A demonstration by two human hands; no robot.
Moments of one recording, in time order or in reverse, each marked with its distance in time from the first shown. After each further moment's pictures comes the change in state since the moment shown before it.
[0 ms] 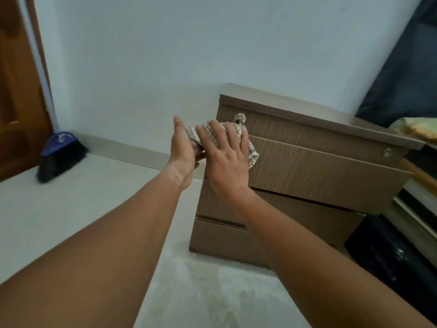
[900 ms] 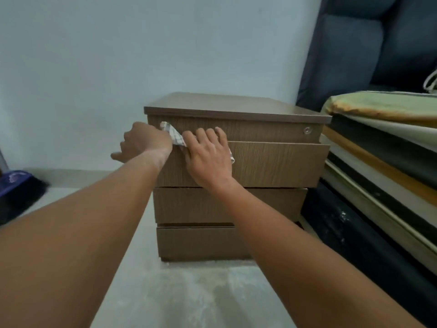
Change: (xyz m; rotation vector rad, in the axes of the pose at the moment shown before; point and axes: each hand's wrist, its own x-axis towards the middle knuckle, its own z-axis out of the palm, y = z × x) left_hand -0.033 0.040 0.091 0.970 0.573 0.174; right_hand -0.023 0.089 -0.045 -0.005 0.055 0.142
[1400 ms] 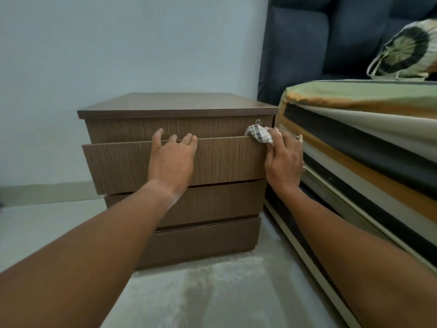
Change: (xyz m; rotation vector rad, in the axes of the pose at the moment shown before) left_hand -0.098 0.033 0.073 0.589 0.051 1.144; right_hand -0.104 0.234 -0.061 -0.033 0.086 0.529
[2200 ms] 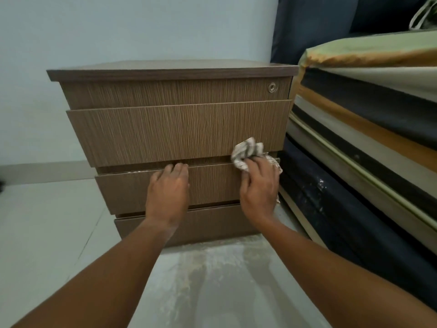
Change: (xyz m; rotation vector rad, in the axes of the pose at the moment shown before) left_hand -0.071 0.022 0.108 -0.229 -0.139 -0.139; right_hand -0.119 -0.027 0.074 0.197 -0.070 0.050
